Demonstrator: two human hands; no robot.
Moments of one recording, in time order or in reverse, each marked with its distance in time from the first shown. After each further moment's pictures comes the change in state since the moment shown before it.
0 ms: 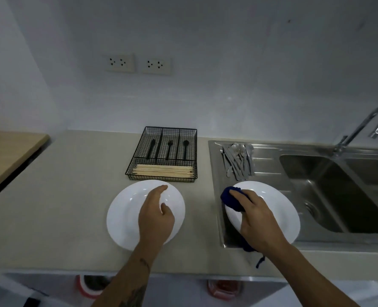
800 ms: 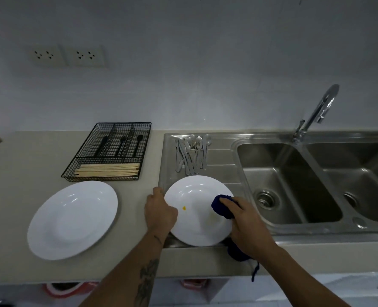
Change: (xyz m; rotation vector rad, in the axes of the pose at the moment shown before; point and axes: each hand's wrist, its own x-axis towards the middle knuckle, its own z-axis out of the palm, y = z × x) left_hand -0.036 0.101 0.177 0.231 -0.295 -0.336; right_hand -0.022 0.183 -0.035 0.061 -0.117 0.009
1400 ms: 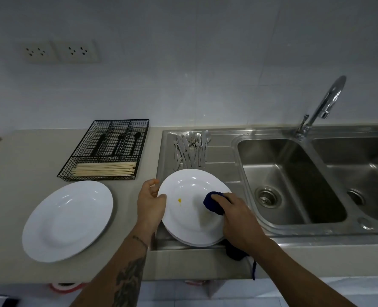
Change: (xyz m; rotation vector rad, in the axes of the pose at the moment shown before) left_hand 0.014 0.012 -0.012 -0.505 0.000 -0.108; right_hand 0.023 -0.005 0.000 -0.023 -0.073 0.007
